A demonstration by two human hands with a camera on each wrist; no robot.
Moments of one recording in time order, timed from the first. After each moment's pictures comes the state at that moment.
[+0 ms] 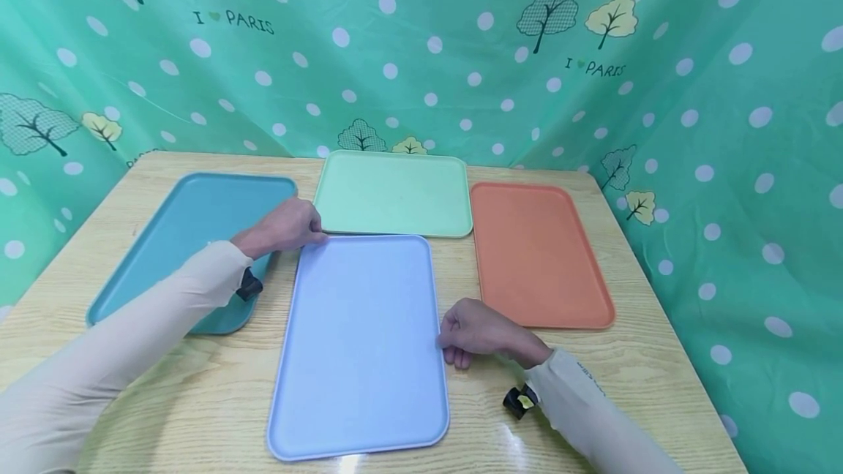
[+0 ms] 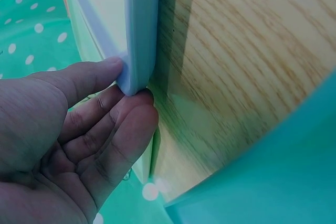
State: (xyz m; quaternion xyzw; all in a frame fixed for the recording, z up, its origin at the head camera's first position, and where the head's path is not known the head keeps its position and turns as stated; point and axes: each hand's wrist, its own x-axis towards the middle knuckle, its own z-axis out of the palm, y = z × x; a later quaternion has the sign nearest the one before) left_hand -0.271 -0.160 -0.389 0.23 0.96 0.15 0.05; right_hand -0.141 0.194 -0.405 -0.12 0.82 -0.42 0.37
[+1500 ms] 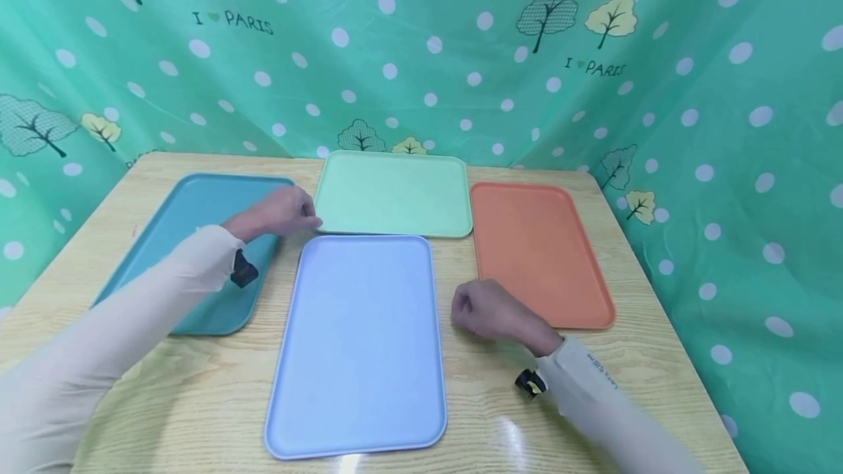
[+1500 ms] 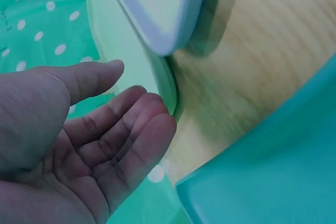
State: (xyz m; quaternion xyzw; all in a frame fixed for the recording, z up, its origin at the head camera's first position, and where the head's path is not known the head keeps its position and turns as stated) left_hand -0.285 -0.171 -0.367 0.18 0.96 0.16 0.11; right_hand -0.160 0.206 -0.385 -0.21 0.92 -0.27 0.21
